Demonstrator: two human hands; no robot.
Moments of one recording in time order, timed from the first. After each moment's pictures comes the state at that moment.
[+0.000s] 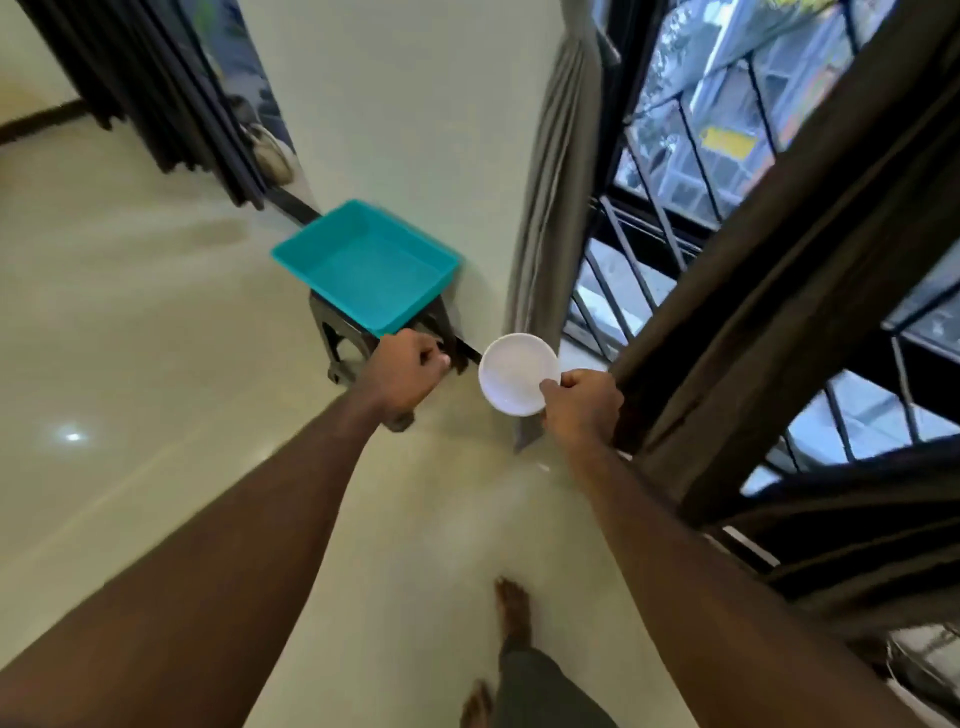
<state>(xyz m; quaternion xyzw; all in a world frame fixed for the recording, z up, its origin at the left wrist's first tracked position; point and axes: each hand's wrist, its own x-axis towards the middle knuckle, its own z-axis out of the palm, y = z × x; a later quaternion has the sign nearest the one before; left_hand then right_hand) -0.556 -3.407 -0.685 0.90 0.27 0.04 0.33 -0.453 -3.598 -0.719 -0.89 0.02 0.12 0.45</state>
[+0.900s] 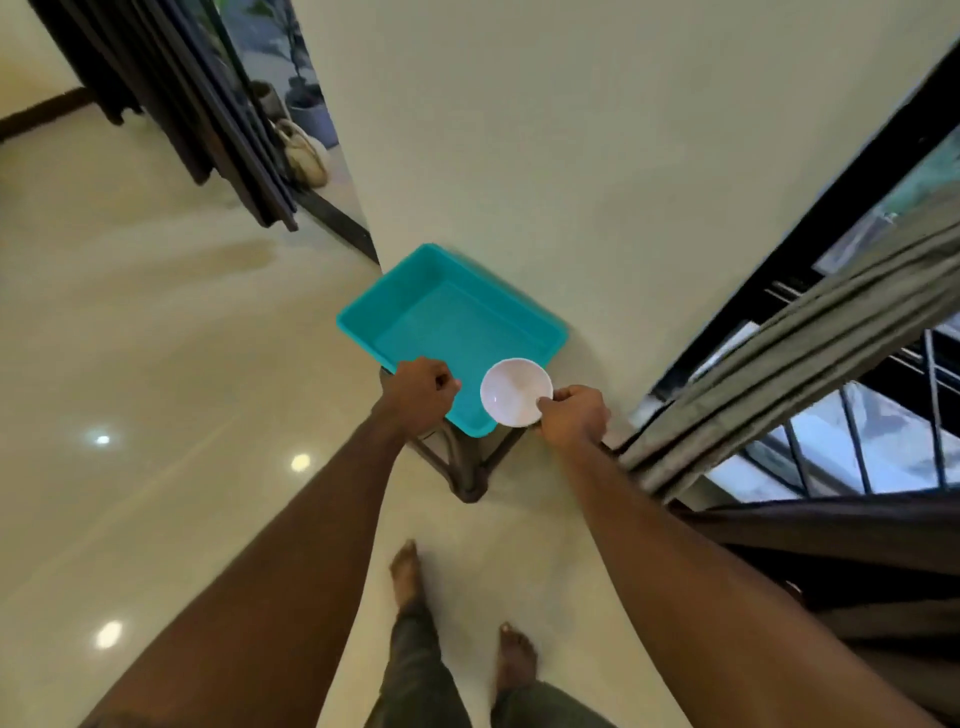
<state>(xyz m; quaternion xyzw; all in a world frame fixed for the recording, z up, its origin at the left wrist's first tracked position) -0.428 -3.020 -0.756 0.90 0.31 -0.01 0.31 -0.320 -3.187 -0.802 -0.87 0.11 0.21 0.43</state>
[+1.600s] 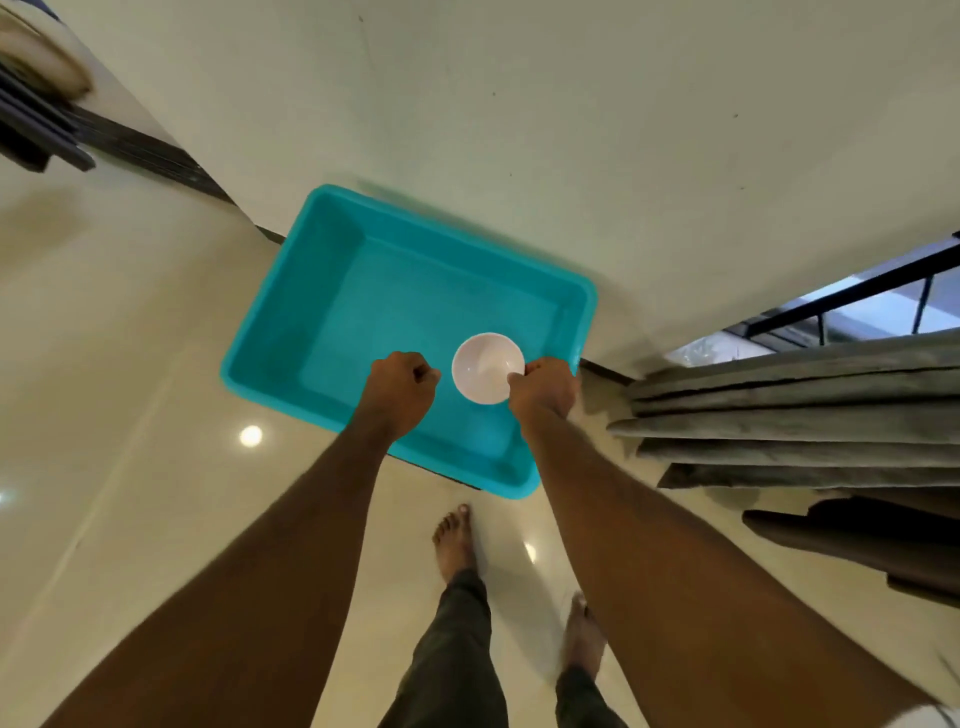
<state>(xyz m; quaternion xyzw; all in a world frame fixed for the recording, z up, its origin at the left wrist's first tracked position) -0.258 -2.828 -0.996 0.87 0.28 -0.16 0.36 -0.198 -2.994 -1.023 -0.88 0.26 0.24 0.32</state>
